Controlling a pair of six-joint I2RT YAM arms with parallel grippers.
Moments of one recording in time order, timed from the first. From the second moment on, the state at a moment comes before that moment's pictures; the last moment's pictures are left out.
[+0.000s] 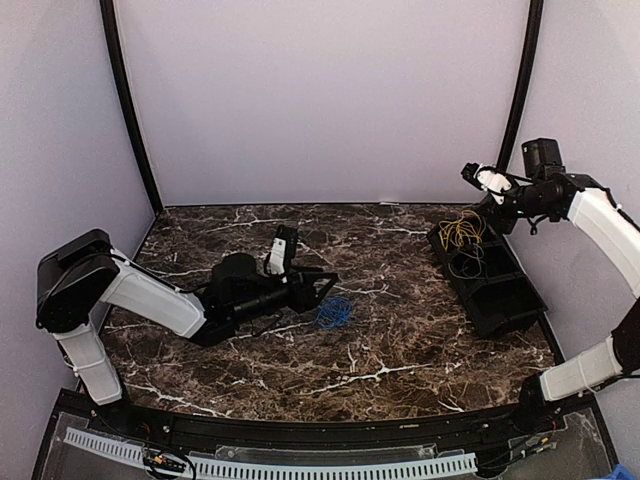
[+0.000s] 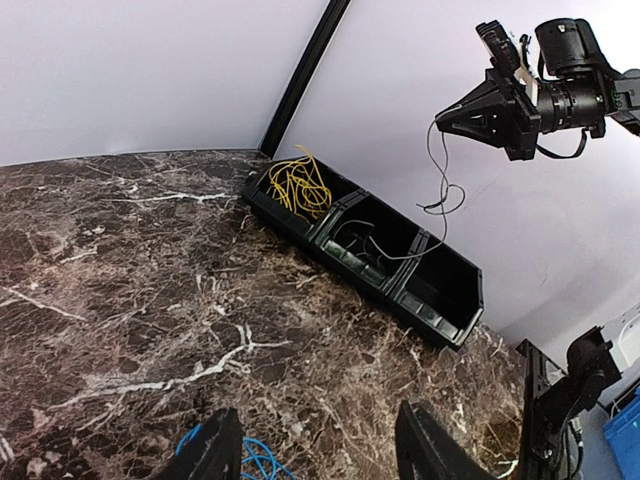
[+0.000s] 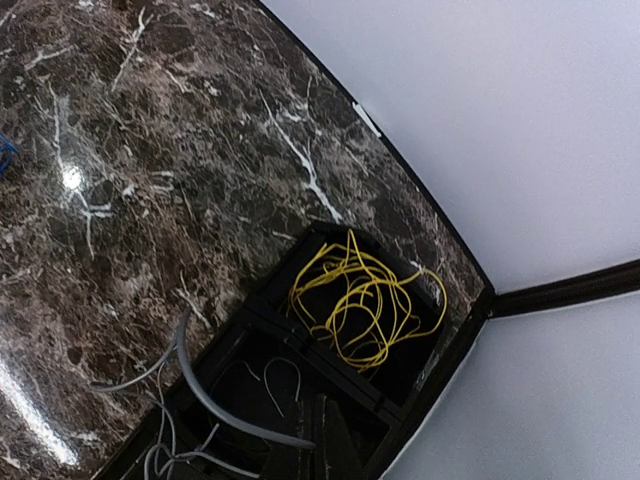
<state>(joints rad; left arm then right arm) -0.92 1.76 0.73 0.94 0.07 -0.45 0.10 1.30 1.29 -0.71 -0.27 -0.82</state>
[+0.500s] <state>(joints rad) -0.92 1.68 0.71 0.83 0.04 -0.41 -0.10 1.58 1.23 -0.61 -0.22 -0.93</state>
